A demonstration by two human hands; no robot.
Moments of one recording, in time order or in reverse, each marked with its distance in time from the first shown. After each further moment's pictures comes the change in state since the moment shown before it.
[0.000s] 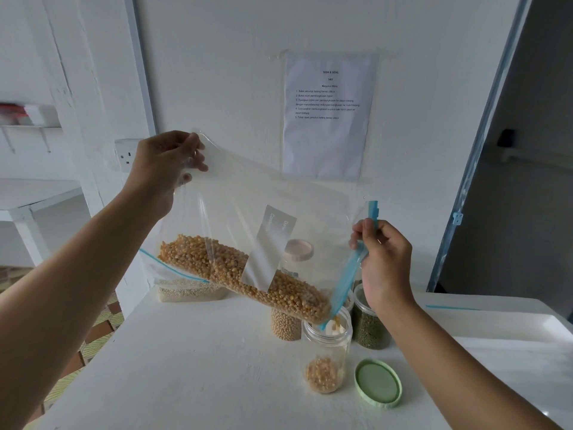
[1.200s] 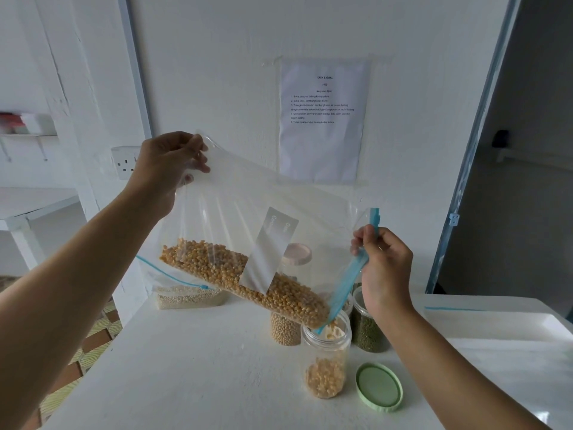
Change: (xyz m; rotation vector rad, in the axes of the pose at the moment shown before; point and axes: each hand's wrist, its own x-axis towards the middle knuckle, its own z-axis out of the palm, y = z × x) left_hand 0.012 0.003 0.004 0.019 -0.052 0.042; right_hand -0.002 0.004 -0.005 -0.012 0.072 0.008
